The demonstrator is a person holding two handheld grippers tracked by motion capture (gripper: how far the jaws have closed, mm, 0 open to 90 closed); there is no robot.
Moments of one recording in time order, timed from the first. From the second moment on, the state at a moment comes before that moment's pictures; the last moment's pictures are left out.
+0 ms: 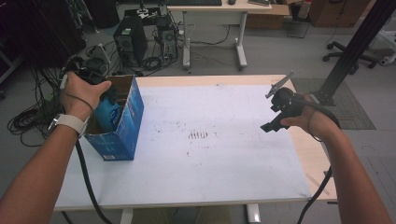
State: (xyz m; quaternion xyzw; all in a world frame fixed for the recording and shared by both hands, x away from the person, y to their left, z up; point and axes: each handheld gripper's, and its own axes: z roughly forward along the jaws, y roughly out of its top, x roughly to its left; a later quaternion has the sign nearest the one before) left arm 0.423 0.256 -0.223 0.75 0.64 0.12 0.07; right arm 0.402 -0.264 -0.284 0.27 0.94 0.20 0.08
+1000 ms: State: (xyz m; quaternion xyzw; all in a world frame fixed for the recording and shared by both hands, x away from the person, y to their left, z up) left arm 0.426 0.256 -0.270 0.76 0.64 0.11 0.05; right arm 0.403 -0.264 -0.287 0.27 0.94 0.20 0.08
